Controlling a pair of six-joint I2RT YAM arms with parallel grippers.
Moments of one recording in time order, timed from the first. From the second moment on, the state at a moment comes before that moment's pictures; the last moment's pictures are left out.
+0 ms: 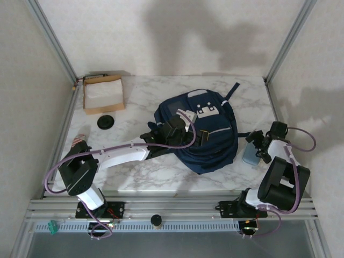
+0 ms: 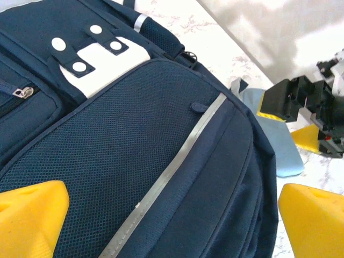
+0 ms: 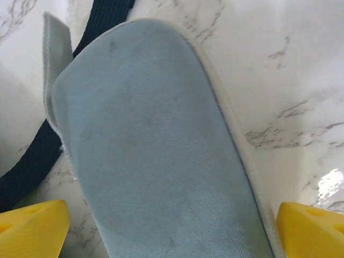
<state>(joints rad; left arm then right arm) -0.94 1.65 1.13 0.06 -0.09 -0.43 -0.39 1.36 0.70 -0.47 -0.13 0.48</state>
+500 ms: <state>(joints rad) -0.97 1.77 1.32 -0.16 0.06 -0.03 -0.29 1.46 0.71 -0.47 -0.07 0.48</state>
